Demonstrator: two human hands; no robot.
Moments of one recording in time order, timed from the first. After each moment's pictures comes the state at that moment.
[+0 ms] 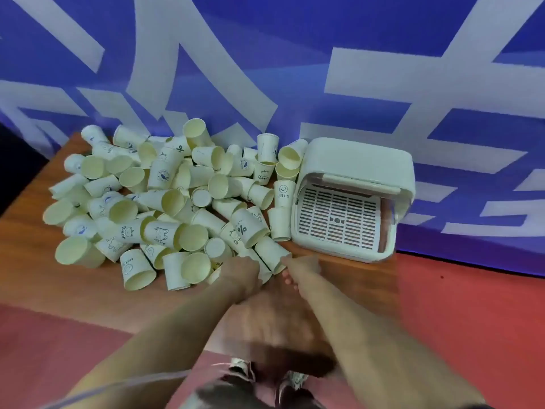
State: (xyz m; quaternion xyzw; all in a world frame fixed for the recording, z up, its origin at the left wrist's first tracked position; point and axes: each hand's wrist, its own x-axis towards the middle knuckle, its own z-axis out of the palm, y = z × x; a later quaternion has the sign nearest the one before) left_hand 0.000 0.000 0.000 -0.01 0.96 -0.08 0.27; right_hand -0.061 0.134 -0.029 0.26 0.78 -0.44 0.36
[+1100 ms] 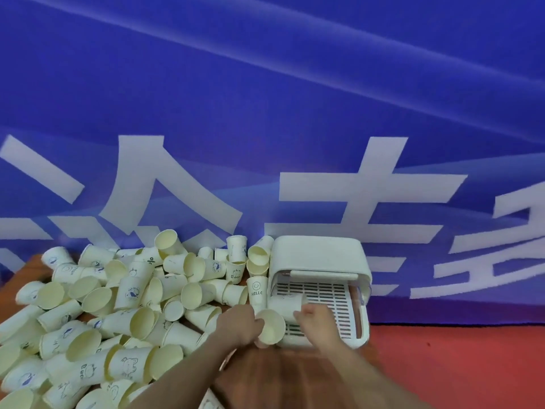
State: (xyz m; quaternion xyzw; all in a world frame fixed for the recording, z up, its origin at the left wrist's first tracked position) left_hand -0.107 -0.005 0.059 -0.06 0.97 0.14 0.20; right_hand -0.131 0.188 0.034 0.06 0.89 -0.42 0.16
